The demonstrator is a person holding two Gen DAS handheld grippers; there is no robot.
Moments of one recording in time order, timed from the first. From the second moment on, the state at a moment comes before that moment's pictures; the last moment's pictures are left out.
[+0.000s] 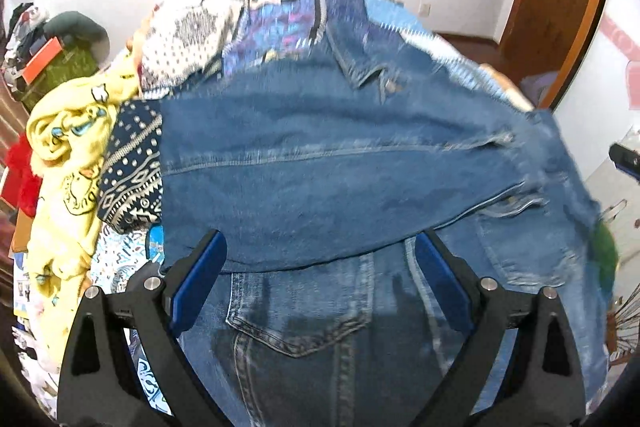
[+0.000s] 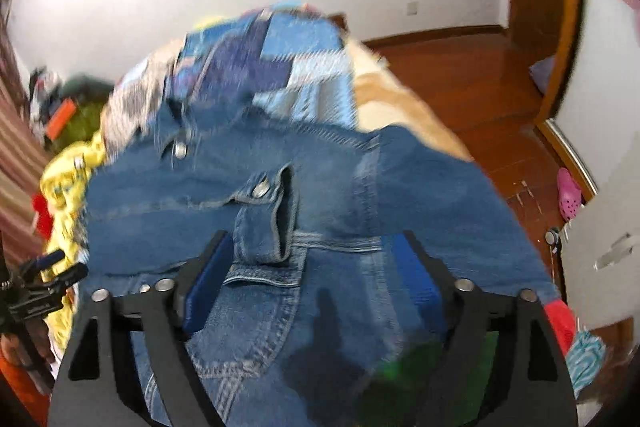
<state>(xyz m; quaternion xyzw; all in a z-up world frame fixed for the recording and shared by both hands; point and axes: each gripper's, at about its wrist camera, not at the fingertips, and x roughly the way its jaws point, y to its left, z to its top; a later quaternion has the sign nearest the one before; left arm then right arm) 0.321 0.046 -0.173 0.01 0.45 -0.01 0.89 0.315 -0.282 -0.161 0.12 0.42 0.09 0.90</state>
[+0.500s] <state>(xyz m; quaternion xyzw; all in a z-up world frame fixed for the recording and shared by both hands) 0.297 0.019 -0.168 -0.03 0.44 -0.01 0.90 0.298 -0.386 -0.254 0.32 0.50 0.05 0.80</state>
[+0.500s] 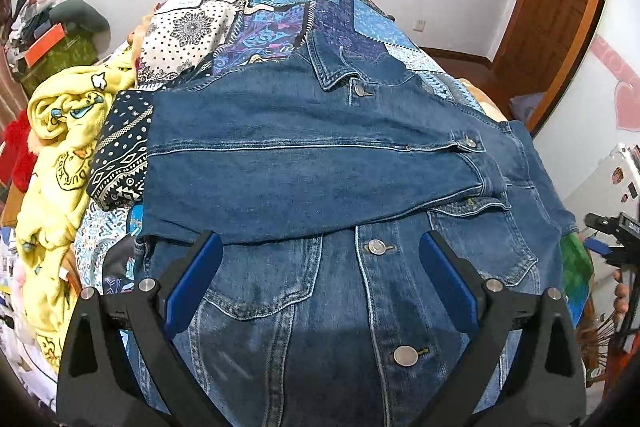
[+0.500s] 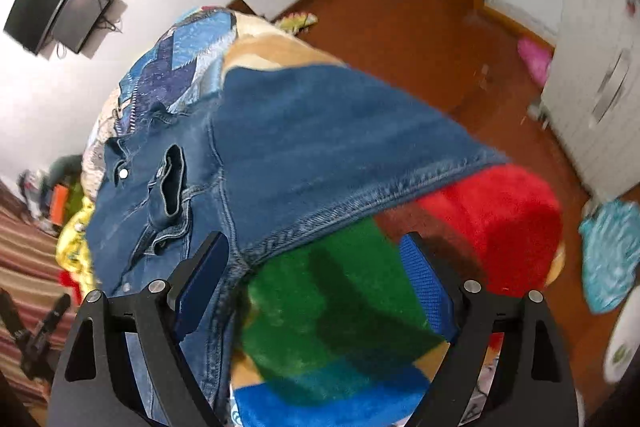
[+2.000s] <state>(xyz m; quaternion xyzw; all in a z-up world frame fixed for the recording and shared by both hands) 0.246 0.100 -0.175 -0.09 0.44 0.04 0.89 0.356 -0.148 -0.184 0.09 0.45 0.21 0.86</state>
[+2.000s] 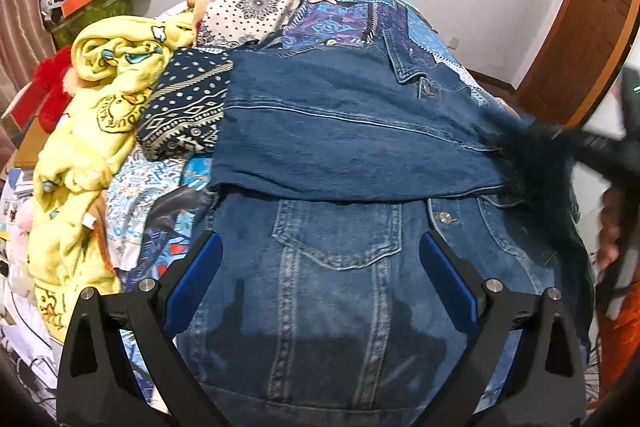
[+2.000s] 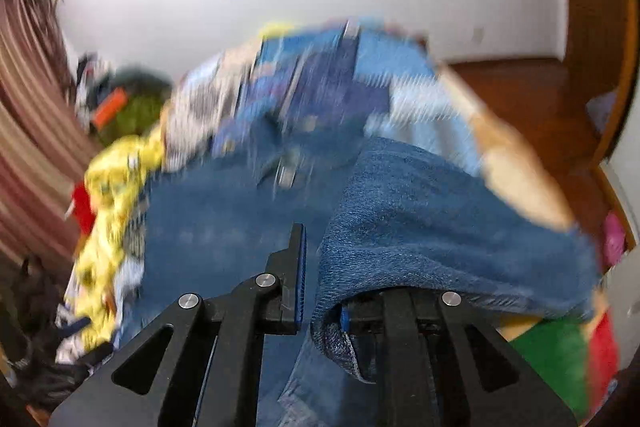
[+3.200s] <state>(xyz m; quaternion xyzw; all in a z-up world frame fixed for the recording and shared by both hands) 0.370 -0.176 -0.204 0.23 0.46 -0.22 0.83 0.297 -0.294 -0.212 0.13 0.46 0.08 0.87</state>
